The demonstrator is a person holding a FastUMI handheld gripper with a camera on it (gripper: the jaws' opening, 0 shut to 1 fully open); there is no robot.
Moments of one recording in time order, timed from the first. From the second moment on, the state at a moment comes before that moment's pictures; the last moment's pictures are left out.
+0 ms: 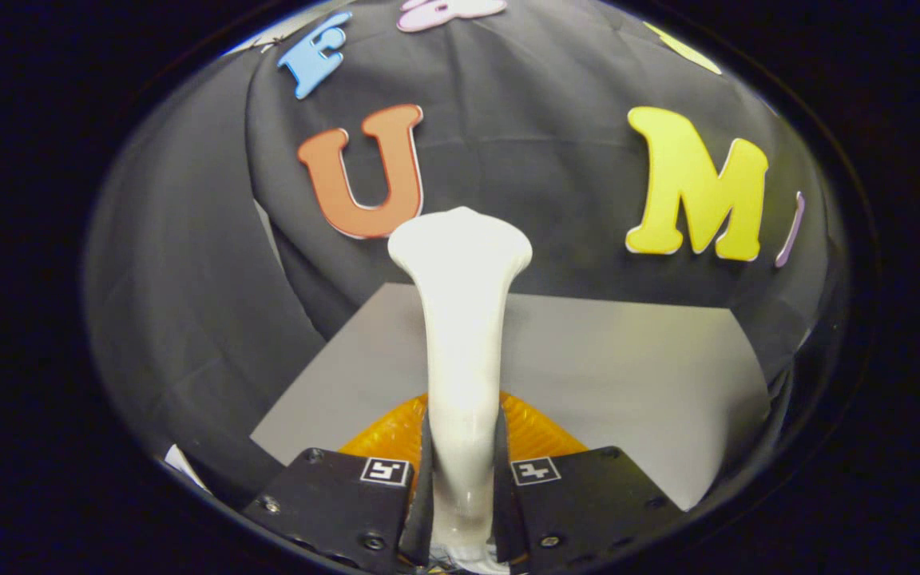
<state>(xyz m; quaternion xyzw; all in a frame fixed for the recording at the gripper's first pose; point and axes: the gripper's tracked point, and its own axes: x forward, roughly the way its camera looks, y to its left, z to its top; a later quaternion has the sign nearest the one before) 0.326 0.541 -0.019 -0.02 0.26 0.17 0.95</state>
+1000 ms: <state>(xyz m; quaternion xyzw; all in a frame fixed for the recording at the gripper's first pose) 0.192 0.446 0.100 0.05 0.12 0.23 0.97</state>
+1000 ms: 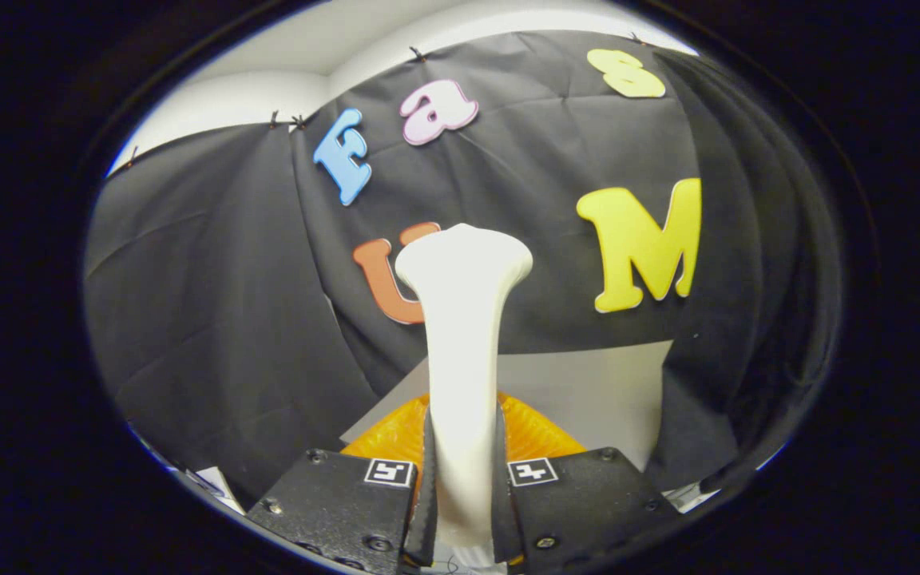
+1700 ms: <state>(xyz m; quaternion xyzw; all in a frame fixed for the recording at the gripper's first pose) 0.084 0.275 0.225 0.04 -0.04 0.13 0.99</state>
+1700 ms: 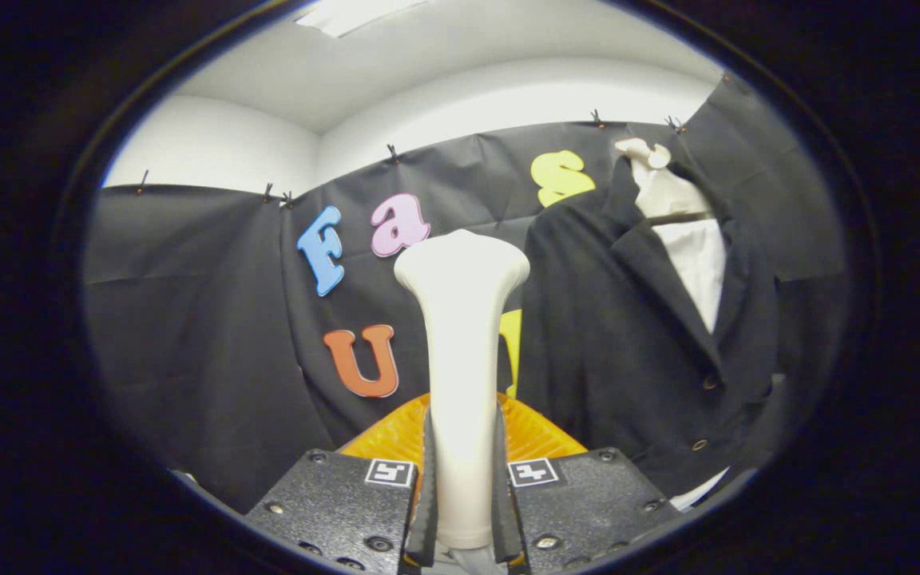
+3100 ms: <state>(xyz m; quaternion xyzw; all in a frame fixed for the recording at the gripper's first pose) 0.122 0.087 0.164 0.00 0.01 -0.02 1.00</state>
